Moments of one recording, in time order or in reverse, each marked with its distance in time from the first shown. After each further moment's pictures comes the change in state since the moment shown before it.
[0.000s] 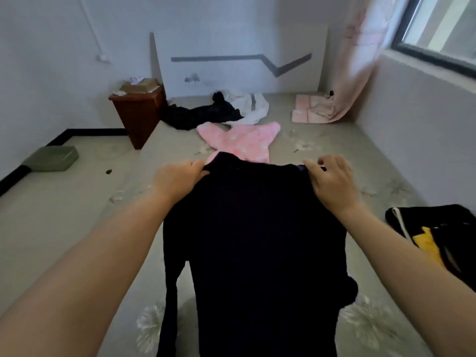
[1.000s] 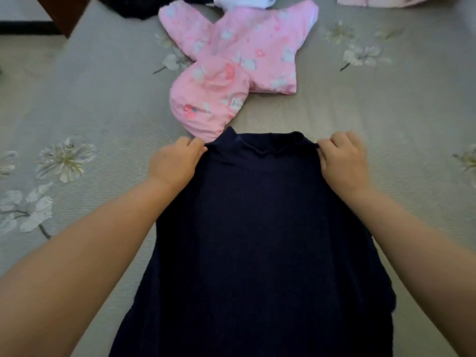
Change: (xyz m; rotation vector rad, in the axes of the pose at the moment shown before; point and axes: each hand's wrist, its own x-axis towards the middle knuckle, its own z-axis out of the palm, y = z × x) left_hand 0.185 -0.029 0.374 -0.253 -0.029 -0.081; right_hand -0.074 0.090 0.398 0.049 -0.376 0.135
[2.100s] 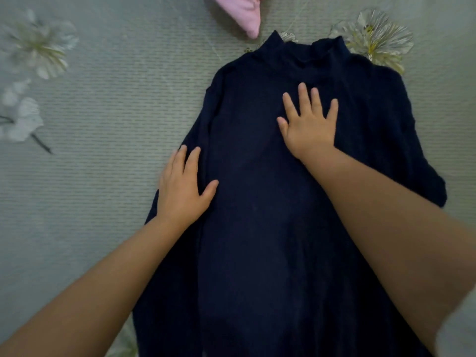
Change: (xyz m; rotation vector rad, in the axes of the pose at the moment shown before) left_hand -0.190 -0.022 0.061 -0.286 -0.462 -0.448; right_hand -0.075 -0.127 0.110 -0.138 -0.973 0.270
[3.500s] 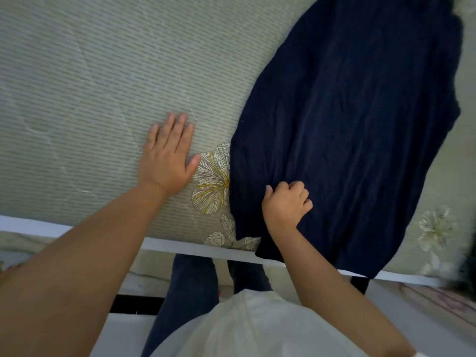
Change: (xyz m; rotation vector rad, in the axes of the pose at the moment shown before) left_hand -0.217 -0.236 0.007 0.103 -0.077 0.122; right_hand -0.354 -0.215 0.104 0.043 -0.121 0.405
